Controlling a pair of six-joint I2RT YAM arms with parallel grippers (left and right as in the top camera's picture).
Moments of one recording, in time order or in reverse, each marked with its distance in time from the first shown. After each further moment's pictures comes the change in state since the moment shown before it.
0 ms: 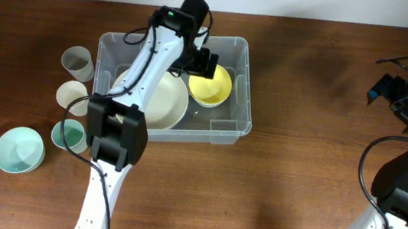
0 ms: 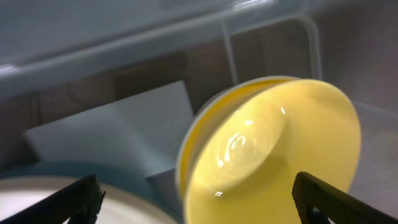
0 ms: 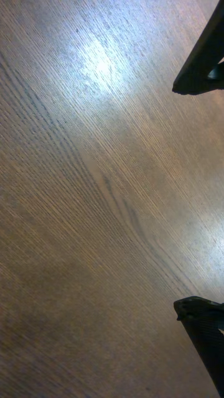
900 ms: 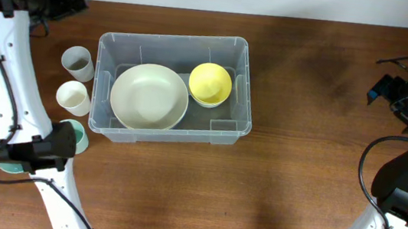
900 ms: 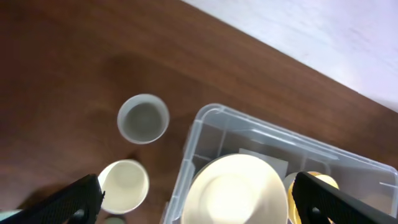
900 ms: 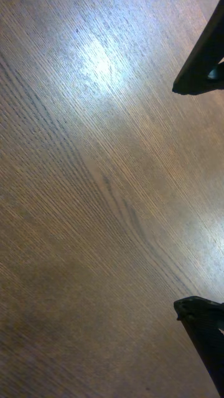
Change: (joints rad) left arm 0.536 -0.194 0.545 -0.395 -0.007 -0.107; right arm 0.000 0.000 0.000 0.000 0.000 0.000
